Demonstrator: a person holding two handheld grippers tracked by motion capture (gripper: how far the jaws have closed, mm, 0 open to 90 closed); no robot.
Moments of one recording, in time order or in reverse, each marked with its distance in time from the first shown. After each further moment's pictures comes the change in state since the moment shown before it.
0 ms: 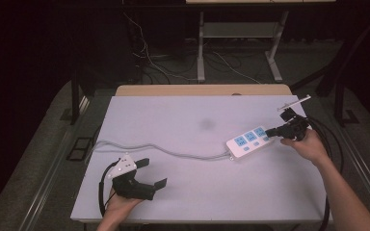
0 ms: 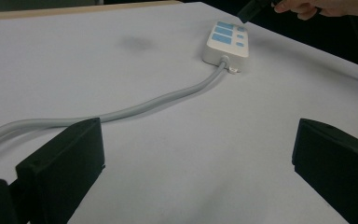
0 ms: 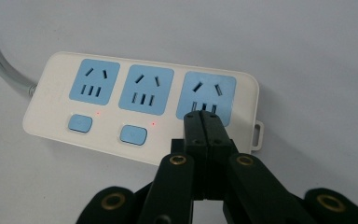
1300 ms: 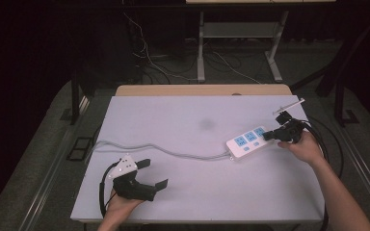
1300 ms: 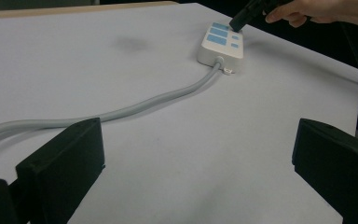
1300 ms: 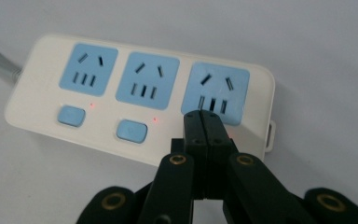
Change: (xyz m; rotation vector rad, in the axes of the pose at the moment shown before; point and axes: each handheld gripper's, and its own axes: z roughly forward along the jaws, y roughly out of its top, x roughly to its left) left arm -0.003 0.000 0.001 -0.003 -0.017 -0.009; right arm 0.006 -0.003 0.013 0.027 -0.023 -0.048
